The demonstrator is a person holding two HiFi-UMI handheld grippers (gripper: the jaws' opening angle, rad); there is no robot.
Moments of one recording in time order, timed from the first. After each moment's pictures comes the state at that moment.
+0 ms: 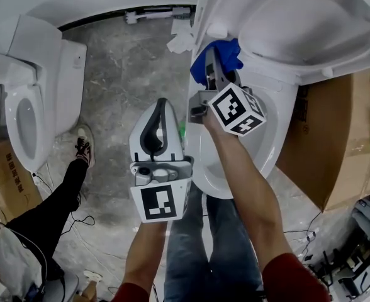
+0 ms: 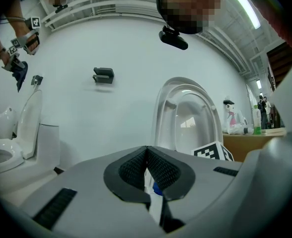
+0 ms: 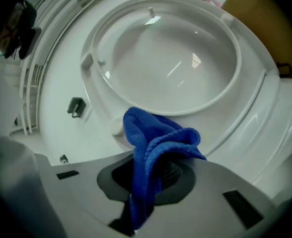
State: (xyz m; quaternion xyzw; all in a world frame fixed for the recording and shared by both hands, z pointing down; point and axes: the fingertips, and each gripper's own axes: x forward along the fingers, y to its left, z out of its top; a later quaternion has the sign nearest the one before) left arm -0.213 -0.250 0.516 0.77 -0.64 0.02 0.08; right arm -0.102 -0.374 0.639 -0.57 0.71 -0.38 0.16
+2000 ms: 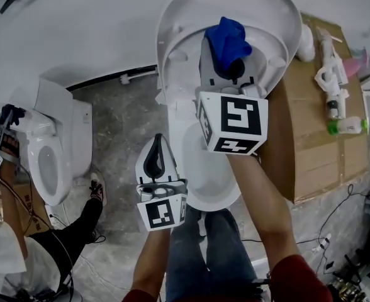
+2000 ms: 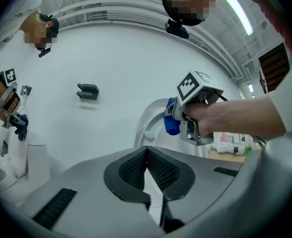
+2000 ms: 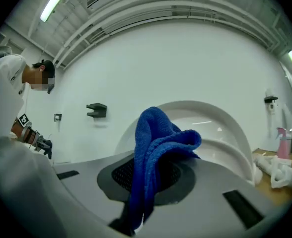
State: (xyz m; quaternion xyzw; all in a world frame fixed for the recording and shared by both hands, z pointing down) left arm -0.127 -0.238 0.353 0.79 -0.61 0.00 0.03; right arm 0.005 -0.391 0.264 -0.64 0.77 -0.03 -0.01
